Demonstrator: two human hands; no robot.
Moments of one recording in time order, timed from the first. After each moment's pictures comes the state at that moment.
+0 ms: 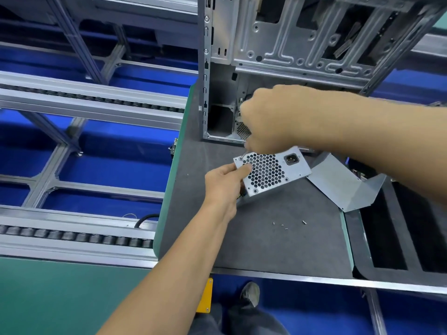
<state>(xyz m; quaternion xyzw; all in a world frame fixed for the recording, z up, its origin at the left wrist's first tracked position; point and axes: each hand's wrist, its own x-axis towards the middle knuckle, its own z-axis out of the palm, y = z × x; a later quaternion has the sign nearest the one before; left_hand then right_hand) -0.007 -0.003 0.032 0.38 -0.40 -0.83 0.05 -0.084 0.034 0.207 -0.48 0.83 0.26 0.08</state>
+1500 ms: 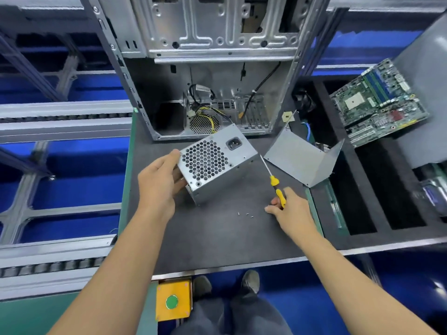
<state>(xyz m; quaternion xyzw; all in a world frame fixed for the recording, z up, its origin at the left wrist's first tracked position) -0.016 -0.014 0.020 0.39 -0.50 -0.77 0.12 -0.064 0.263 -0.059 0.02 0.93 -0.34 0.17</state>
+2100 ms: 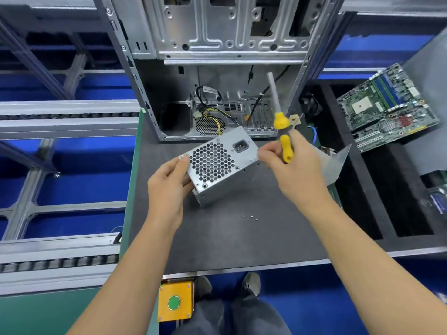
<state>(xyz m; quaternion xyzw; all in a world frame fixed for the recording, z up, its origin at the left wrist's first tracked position) -0.004 -0.006 0.016 0.34 -0.51 -0.78 0.13 -0.092 0.196 0.068 -0.14 0.85 -0.51 0.02</state>
